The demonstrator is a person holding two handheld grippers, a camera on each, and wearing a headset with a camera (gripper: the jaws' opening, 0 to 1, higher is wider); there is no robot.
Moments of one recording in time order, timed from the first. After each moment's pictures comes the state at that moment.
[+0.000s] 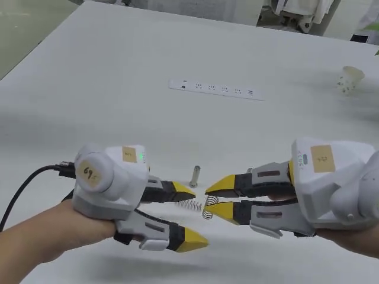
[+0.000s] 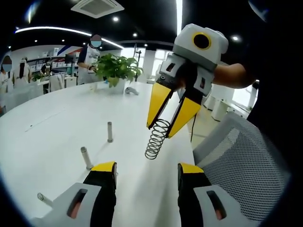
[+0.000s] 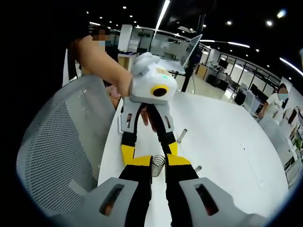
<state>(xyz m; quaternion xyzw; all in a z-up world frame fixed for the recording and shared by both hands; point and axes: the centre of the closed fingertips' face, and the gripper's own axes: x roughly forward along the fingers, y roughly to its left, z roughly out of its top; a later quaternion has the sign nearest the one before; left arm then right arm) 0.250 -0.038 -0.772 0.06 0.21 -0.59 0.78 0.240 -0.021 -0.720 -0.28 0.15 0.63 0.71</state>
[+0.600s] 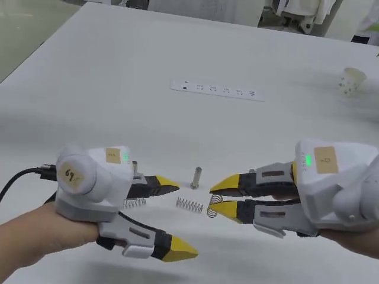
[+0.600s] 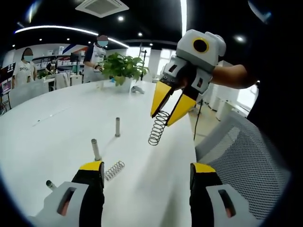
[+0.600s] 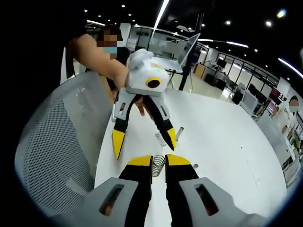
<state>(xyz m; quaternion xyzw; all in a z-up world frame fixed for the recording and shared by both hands) 0.251 -0.012 -0.771 0.06 0.22 -0.57 0.79 0.248 -0.026 -0.721 -0.29 0.15 0.62 0.71</state>
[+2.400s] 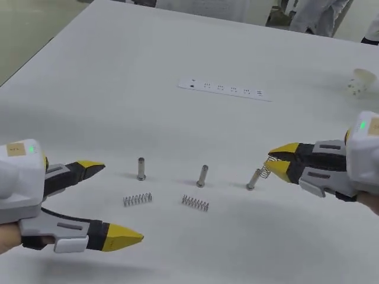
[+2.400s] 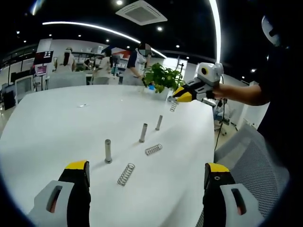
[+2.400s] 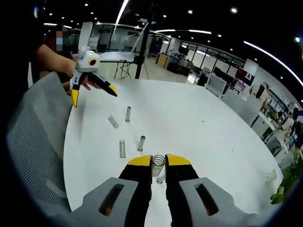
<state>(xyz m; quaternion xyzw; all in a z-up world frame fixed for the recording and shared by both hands) 0.261 0.092 -0.770 -0.01 0.22 -0.43 0.87 0.338 -0.104 -0.717 -0.27 0.18 0.48 0.82</state>
